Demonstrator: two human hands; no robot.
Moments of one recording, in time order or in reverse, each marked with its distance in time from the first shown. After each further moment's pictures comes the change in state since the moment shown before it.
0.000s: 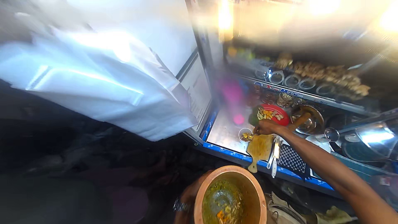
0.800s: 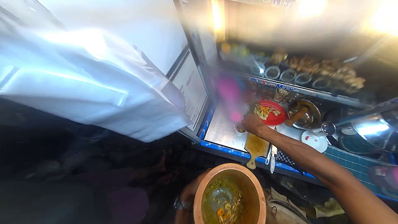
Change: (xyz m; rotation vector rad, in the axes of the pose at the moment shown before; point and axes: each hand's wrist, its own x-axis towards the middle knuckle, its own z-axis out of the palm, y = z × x) left_hand 0.003 0.006 0.004 -0.030 -0.096 0.047; right_hand 0.000 -0.073 0.008 -0.345 0.289 0.083
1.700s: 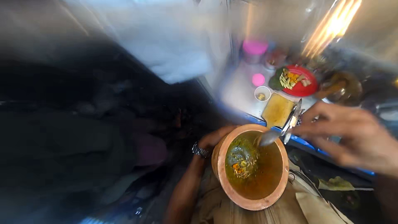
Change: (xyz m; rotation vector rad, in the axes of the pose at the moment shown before) left_hand -0.015 0.035 0.027 0.065 0.004 0.042; right_hand -0.238 -0.012 -0.106 0.614 0.431 -0.508
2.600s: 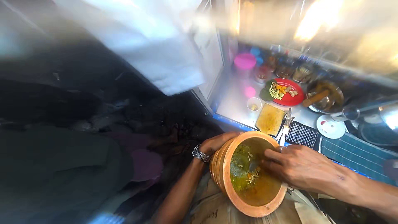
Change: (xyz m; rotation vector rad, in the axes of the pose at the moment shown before) left_hand 0.025 0.021 0.011 0.239 -0.148 -0.149; right_hand -0.014 -0.035 0.060 -0.418 -0.197 -0.297
